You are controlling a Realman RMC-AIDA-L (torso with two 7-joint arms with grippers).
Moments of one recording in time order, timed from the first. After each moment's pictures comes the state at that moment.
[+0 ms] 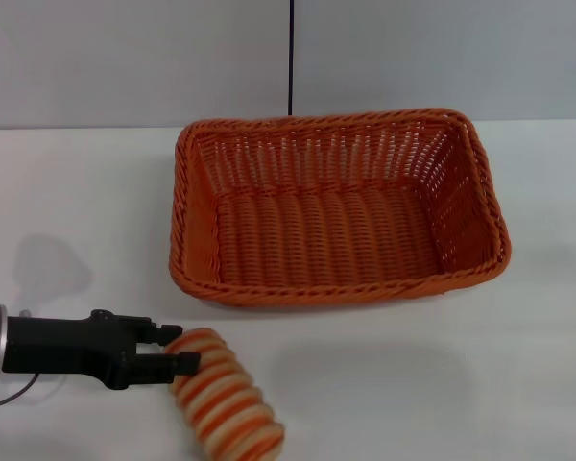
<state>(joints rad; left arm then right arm) -0.41 -2.06 0.69 0.66 2.28 1.64 -1.58 0.04 2.07 -0.73 -0.62 2.08 1.50 -1.83</state>
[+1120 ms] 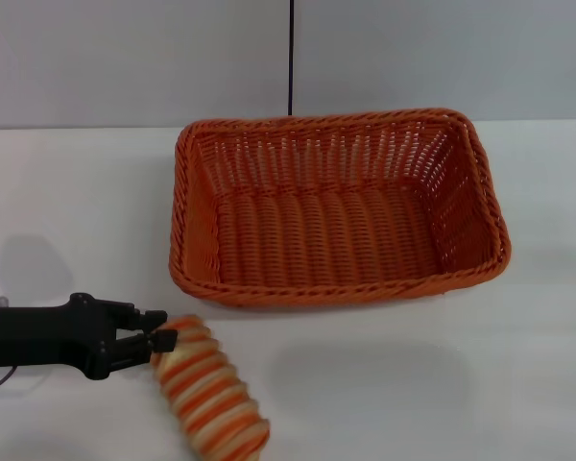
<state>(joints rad) -0.36 -2.06 0.68 0.71 2.21 1.66 -1.50 0.04 2.07 -0.71 -0.60 2.08 1.50 -1.84</state>
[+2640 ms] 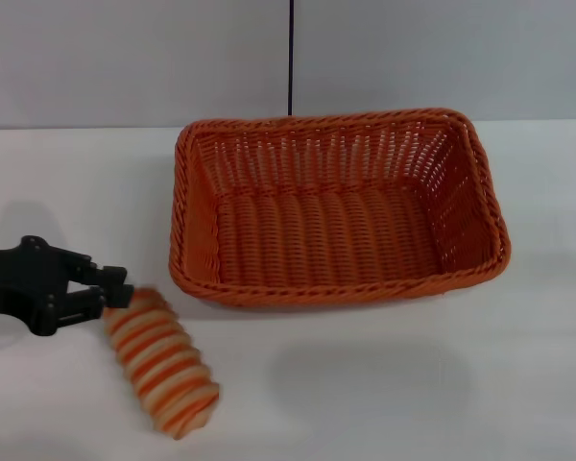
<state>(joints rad) -0.39 -2.05 0.64 1.06 2.25 1.87 -1.62 0.04 2.07 -0.71 -0.57 2.08 1.53 -1.85</state>
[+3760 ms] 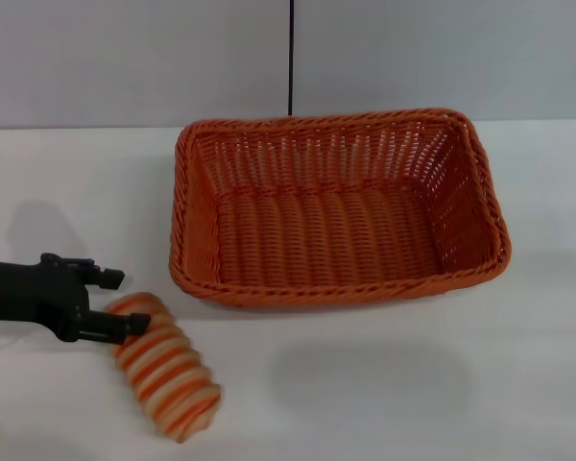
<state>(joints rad) -0.41 -2.06 0.73 0.91 2.36 1.60 -1.58 0.06 2.07 -0.70 -0.54 2.08 1.54 -1.88</state>
